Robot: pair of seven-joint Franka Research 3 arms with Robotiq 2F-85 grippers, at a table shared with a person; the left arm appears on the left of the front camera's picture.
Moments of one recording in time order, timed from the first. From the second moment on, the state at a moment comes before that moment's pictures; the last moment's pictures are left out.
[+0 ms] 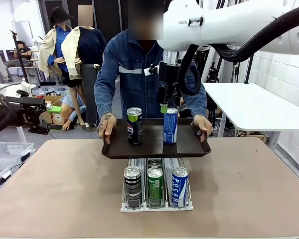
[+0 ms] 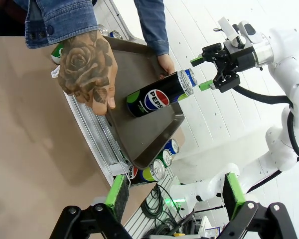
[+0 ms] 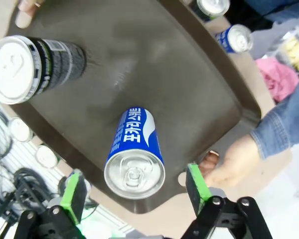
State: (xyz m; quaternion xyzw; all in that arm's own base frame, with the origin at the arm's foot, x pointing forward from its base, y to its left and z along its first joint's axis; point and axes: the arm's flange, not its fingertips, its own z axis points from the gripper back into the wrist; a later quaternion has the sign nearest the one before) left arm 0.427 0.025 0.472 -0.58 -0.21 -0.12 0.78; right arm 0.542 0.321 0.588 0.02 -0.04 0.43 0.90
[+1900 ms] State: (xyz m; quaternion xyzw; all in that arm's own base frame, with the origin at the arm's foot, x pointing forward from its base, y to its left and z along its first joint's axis) left arm 0.427 0.025 0.472 -0.58 -0.21 -0.12 0.78; right arm 0.526 0.323 0.610 0.00 -0.05 0.44 0.90
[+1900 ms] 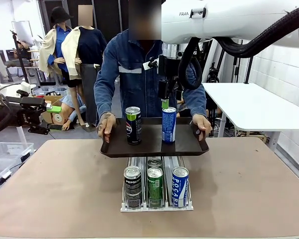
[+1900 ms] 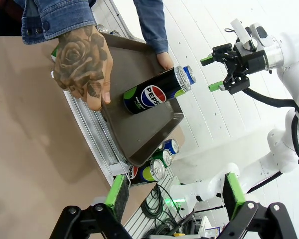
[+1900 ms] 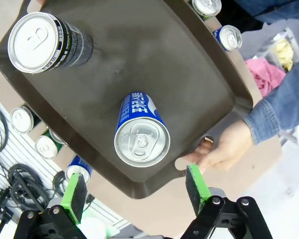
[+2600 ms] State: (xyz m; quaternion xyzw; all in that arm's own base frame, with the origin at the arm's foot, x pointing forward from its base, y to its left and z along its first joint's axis) left arm 0.427 0.025 0.472 -0.58 -0.21 -0.12 0.78; right arm 0.496 0.230 0.640 0.13 -0.12 0.35 0.92
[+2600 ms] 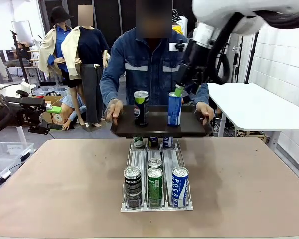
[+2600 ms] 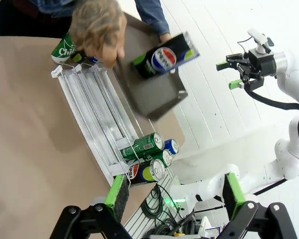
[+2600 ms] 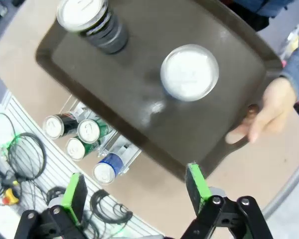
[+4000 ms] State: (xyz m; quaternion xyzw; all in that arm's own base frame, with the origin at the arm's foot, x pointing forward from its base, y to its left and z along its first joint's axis) left arm 0.427 0.025 0.472 -0.58 -0.21 -0.12 0.78; right arm 0.408 0.011 0.498 0.39 -0.27 0.24 0.85
